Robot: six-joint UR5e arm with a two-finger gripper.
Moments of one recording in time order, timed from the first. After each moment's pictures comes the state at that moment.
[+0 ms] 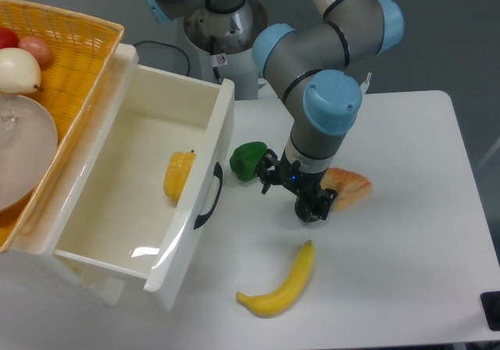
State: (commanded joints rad) arm 2.53 -1.95 -1.52 -1.23 1.38 0.95
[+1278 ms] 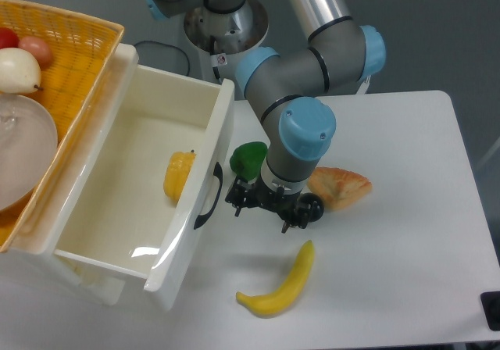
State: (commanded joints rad) arm 2.47 -1.98 -1.52 -1.21 1.34 0.72
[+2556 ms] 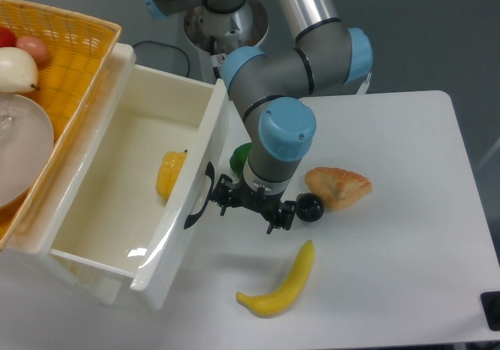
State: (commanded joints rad) arm 2.41 -1.97 -1.53 -1.21 1.34 0.71
